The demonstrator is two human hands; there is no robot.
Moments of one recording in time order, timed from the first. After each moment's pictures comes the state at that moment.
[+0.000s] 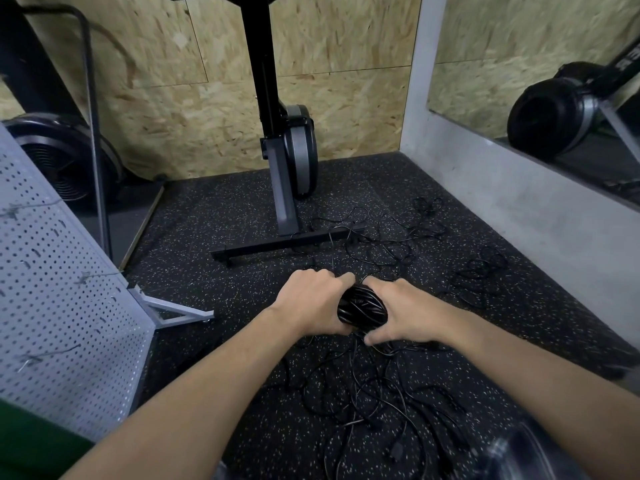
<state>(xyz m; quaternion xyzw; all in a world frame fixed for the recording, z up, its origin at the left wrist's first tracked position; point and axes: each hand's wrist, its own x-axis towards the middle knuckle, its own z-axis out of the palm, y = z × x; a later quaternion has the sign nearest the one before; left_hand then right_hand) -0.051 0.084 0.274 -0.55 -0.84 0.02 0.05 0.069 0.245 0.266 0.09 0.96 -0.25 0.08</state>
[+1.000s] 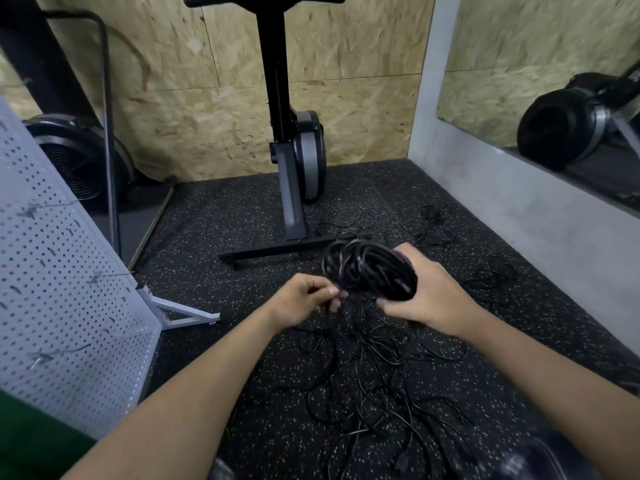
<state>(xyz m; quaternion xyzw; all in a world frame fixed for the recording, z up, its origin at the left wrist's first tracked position) -0.102 0.056 0.242 -0.39 -0.77 -0.42 -0.27 0.082 0.246 0.299 0.08 0.90 -0.41 -0.12</state>
